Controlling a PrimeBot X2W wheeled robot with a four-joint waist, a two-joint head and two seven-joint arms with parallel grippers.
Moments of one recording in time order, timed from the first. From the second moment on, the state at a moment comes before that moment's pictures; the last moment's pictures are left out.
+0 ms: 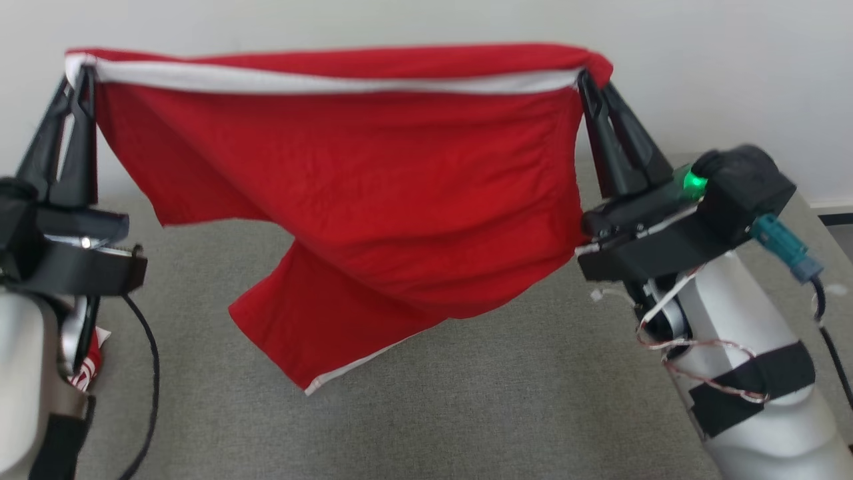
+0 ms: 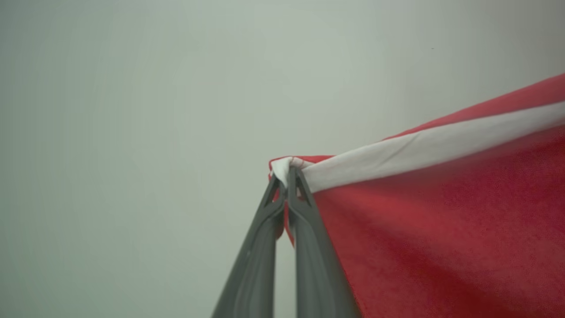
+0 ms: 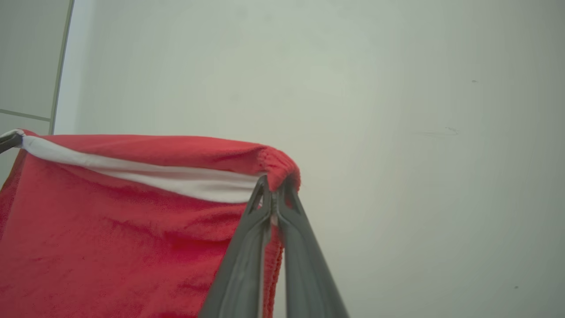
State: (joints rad) left arm -0.60 0.39 -0.06 0.16 -0.12 -0.13 -0.26; right arm -0.65 -0.23 0.31 0.22 0.29 0.13 -0.26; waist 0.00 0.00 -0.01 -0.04
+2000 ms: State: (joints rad) left arm -0.46 0.14 -0.11 0.31 -0.12 -0.05 -0.26; right arm -0.43 -0.42 0.26 0.28 0.27 0.13 -0.26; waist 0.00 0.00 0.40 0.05
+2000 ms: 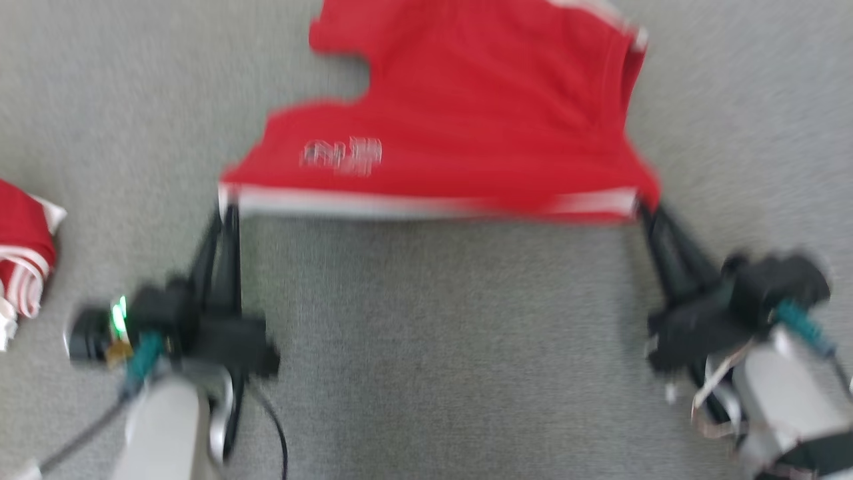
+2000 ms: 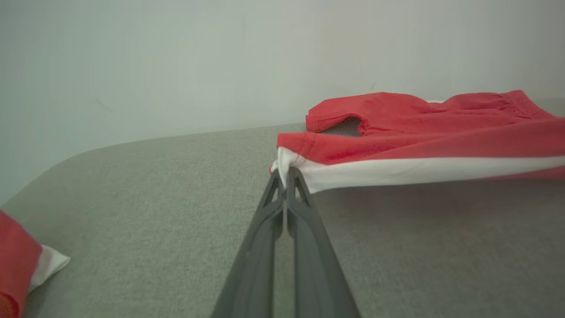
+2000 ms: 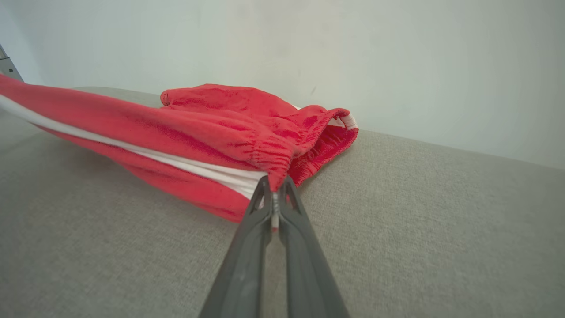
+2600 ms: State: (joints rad) left arm -0.03 0.08 0.01 0.42 -0.11 -0.11 -0.26; right arm -0.09 -0.42 0.51 0.37 0.33 0.13 -0.26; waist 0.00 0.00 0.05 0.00
